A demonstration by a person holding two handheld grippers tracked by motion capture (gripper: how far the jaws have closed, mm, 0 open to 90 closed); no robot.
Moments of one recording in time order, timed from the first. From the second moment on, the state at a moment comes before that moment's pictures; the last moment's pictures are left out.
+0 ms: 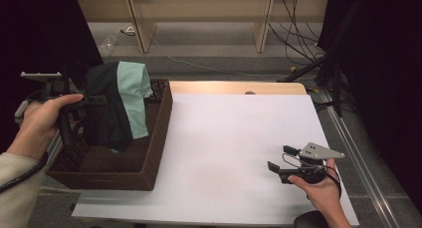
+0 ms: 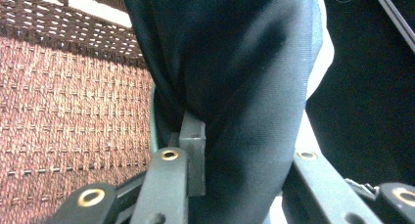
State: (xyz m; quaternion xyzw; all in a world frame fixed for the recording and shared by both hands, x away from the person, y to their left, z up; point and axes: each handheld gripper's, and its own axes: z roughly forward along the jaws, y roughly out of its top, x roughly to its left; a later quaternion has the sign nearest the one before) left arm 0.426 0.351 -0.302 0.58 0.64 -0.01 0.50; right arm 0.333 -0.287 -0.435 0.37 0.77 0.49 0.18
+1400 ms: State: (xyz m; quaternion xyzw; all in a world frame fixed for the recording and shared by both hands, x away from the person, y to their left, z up) left arm 0.432 0.346 -0.314 0.58 0.64 -0.01 0.50; right arm 0.333 -0.288 -0.435 0.36 0.77 0.49 0.18
